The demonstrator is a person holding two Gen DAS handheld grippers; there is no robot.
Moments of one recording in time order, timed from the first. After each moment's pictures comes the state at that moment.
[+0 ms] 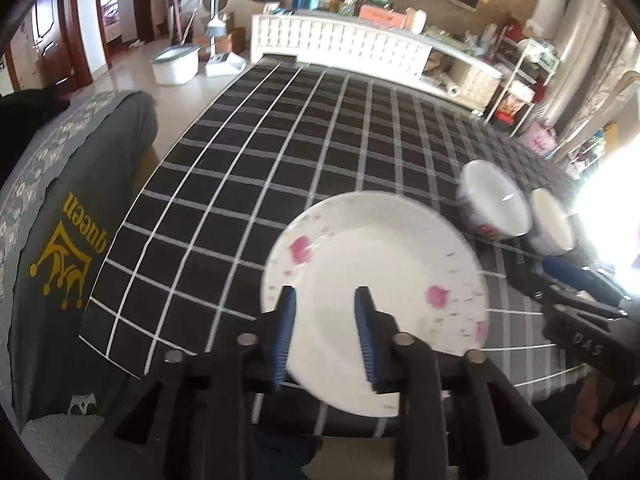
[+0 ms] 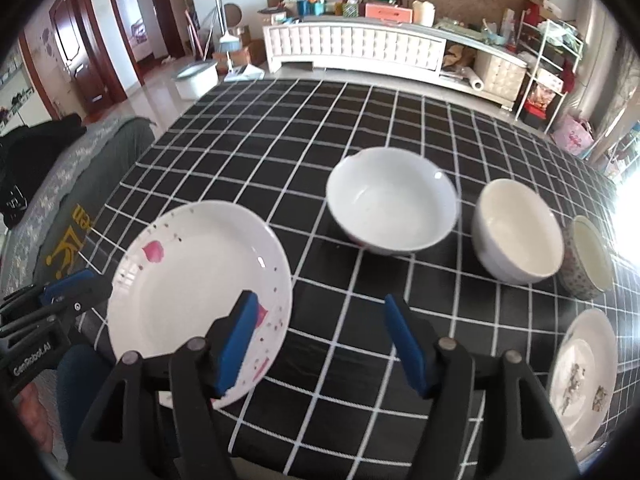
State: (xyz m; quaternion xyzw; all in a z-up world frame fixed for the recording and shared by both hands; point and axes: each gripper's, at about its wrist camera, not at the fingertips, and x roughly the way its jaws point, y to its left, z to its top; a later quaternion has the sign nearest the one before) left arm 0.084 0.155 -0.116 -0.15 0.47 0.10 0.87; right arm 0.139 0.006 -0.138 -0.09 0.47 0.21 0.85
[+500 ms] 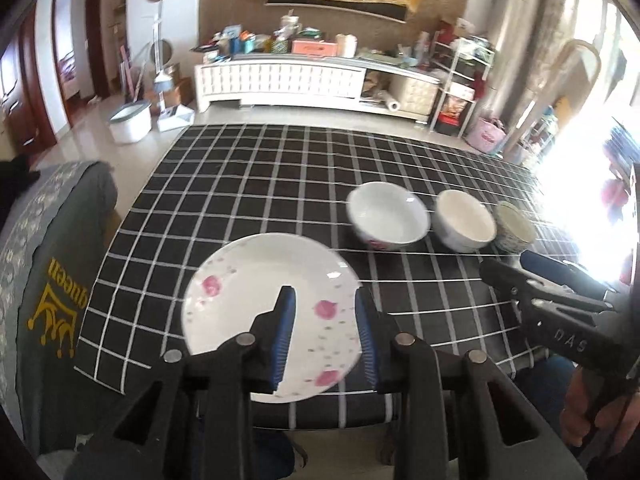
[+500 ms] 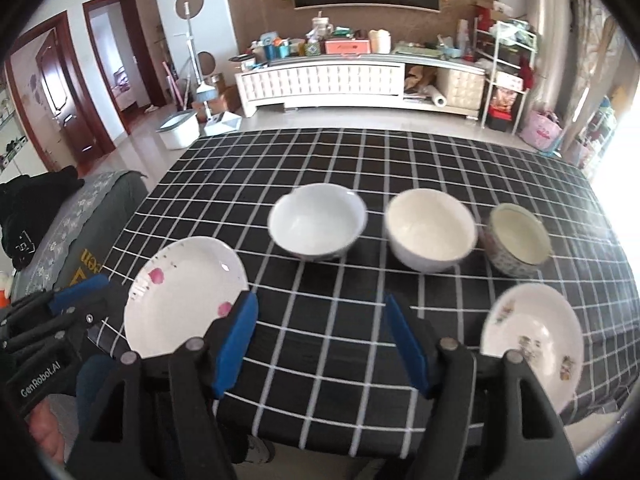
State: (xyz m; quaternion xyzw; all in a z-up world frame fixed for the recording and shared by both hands) left arm 0.077 0.065 -0.060 -0.09 0.42 0.03 0.90; right arm 0.103 -0.066 -0.090 -0.04 0.42 0.18 0.89
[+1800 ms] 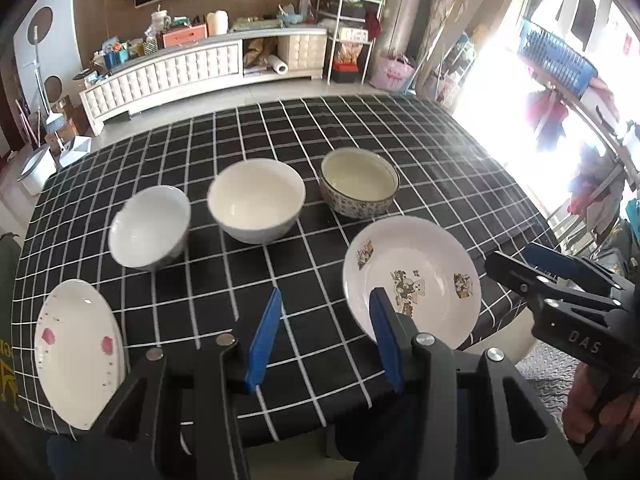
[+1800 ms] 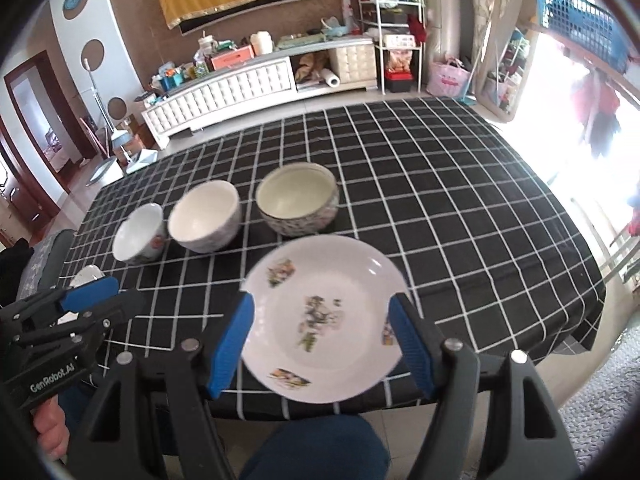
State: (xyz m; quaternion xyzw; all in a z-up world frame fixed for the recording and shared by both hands) left arm 0.159 -0.170 -0.074 -0.01 0.47 -0.12 0.87; right arm 0.113 -0.300 -0.098 0.05 0.44 0.06 0.89
